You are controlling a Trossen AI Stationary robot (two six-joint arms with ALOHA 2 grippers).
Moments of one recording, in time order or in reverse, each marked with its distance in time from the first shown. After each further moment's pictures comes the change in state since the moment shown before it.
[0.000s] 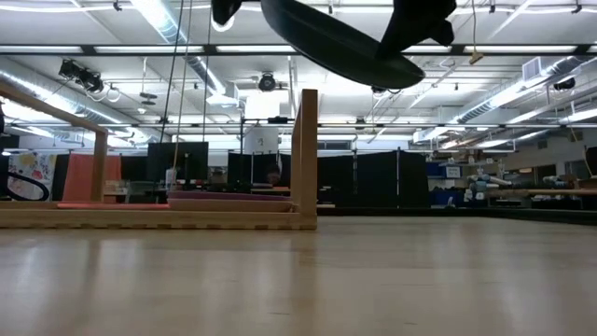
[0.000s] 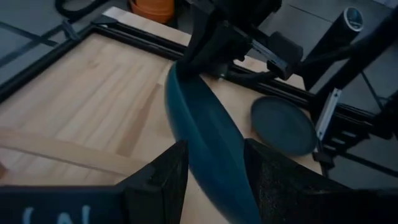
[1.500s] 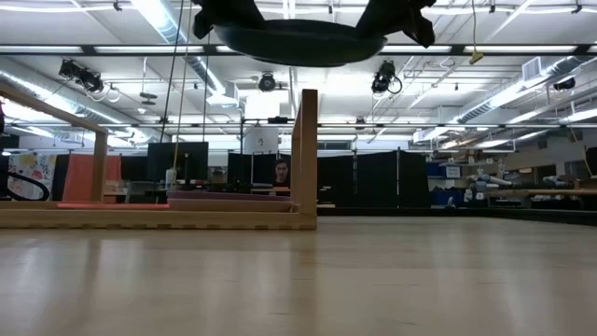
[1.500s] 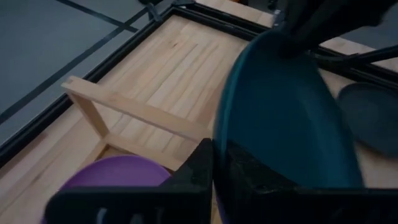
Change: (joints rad) left arm 0.004 0.001 -0.001 -0.169 -0.227 -0.006; right arm -0.060 0.000 -0.001 0.193 -0.128 0.010
